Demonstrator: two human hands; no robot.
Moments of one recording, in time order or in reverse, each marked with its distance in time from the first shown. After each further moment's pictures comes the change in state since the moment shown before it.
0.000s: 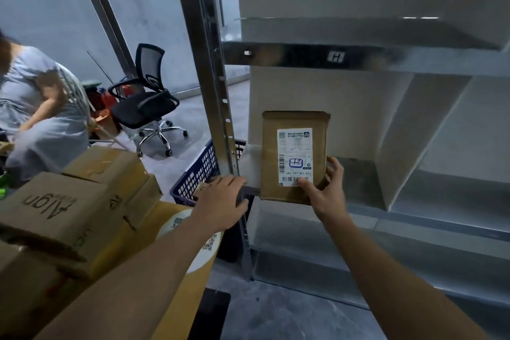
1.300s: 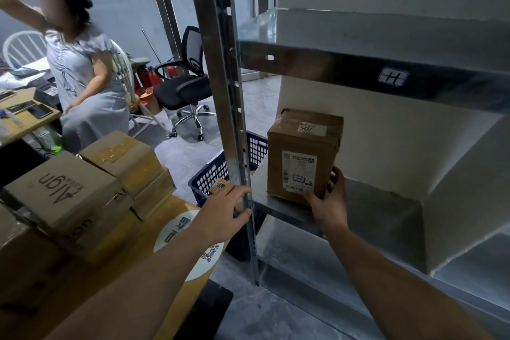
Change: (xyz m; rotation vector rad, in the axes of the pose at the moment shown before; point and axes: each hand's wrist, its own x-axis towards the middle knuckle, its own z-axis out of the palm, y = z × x) left_hand 0.030 -0.025 0.031 -0.287 0.028 -0.204; right_hand 0.111 0.049 0.038 -0.176 -0.084 0.127
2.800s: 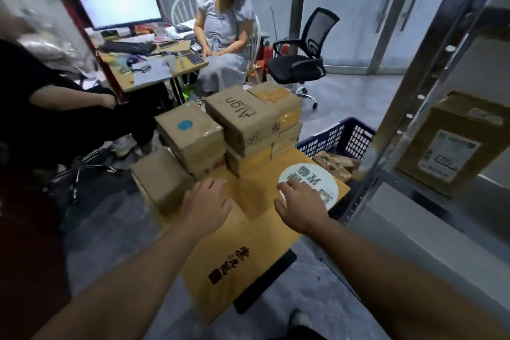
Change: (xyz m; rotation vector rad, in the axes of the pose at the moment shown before) left_hand -0.329 -0.121 -0.106 0.355 0.252 -0.670; right_hand -0.276 -0.046 0.218 -1.022 -0.756 -0.809
